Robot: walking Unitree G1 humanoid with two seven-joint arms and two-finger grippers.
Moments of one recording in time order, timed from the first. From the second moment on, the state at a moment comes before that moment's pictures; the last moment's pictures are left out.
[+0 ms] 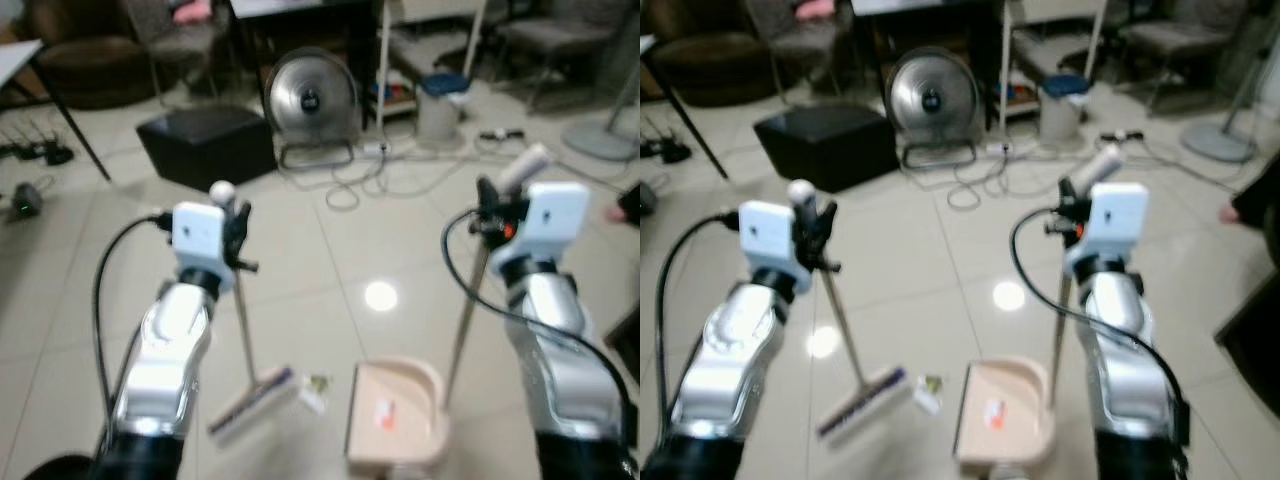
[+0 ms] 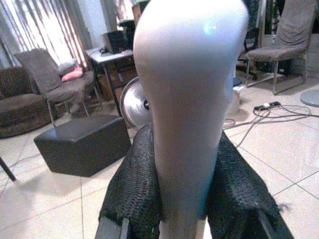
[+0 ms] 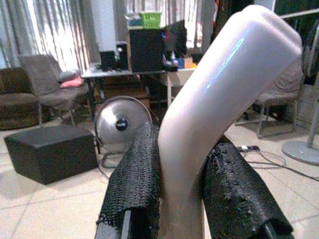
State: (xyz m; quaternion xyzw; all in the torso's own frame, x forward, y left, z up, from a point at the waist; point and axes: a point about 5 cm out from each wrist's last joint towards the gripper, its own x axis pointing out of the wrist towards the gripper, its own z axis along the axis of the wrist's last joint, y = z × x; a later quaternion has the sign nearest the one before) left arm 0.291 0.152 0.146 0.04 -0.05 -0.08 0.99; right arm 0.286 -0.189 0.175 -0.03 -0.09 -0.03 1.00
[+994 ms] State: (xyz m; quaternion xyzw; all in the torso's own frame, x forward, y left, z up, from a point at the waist) left arm 0.310 0.183 0.142 0.04 -0.07 0.02 1.00; right arm 0.293 -0.195 0.160 -0.09 -0.14 -0.02 0.99
